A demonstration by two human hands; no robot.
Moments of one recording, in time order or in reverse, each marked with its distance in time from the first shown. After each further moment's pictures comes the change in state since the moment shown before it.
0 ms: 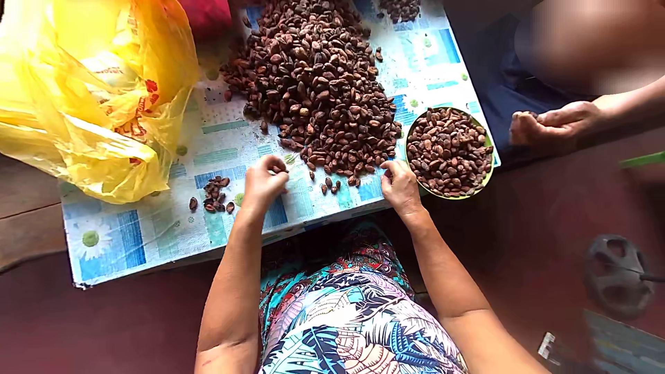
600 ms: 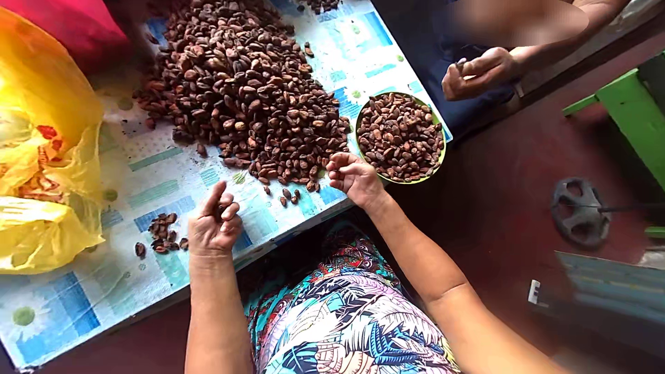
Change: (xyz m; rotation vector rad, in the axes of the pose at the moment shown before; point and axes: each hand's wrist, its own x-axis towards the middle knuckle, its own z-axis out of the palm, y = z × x) left_hand -0.018 -0.007 0.002 -1.257 -0.120 -0.288; right_hand 0.005 -0.013 -0.004 1.584 -0.125 0.422
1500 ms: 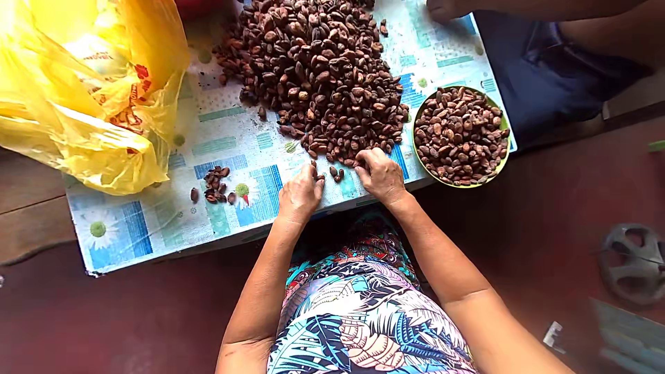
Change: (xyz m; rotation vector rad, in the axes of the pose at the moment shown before) left_hand -0.006 -0.051 0.033 1.764 0.016 0.317; right_hand 0.012 0.036 0.010 -1.667 -0.066 -0.566
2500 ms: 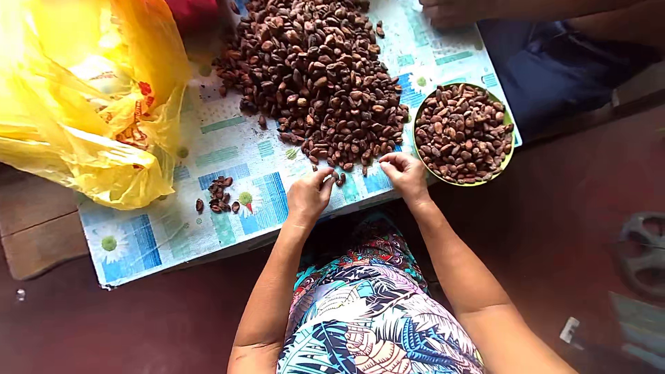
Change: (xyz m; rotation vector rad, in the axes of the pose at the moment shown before) left_hand 0.005 0.004 0.006 -0.250 0.155 0.221; right_hand -0.016 0.026 -0.024 0.438 0.133 0.260
